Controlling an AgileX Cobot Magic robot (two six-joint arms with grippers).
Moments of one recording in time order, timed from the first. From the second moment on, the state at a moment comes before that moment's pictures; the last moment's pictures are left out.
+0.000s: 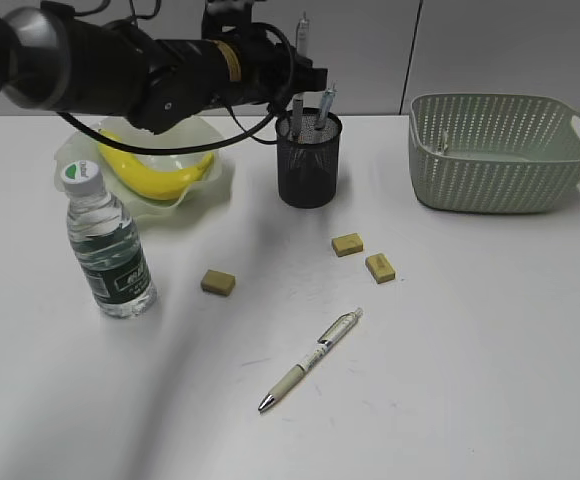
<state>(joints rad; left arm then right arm) -0.56 2.11 -1.51 0.39 -0.22 -0.54 0.47 -0.01 -0.51 -0.04 1.03 0.00</state>
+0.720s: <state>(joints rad) -0.55 2.22 -1.51 0.38 -0.32 -0.54 0.47 -0.01 -0.51 -0.04 1.03 0.00</state>
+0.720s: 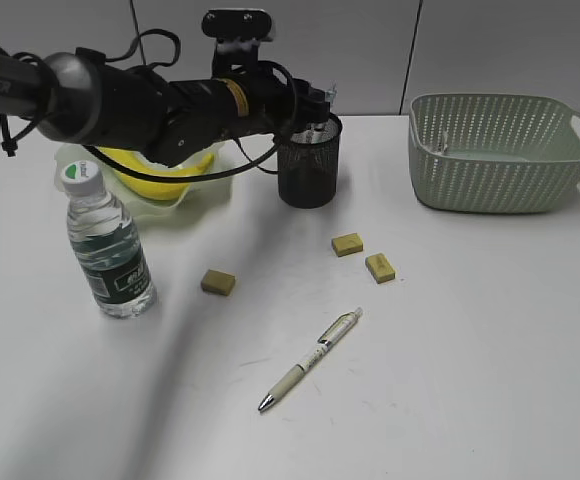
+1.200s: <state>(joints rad) -0.56 2.02 -1.51 0.38 -0.13 -0.54 0.47 -0.01 -0.51 -0.04 1.03 0.00</state>
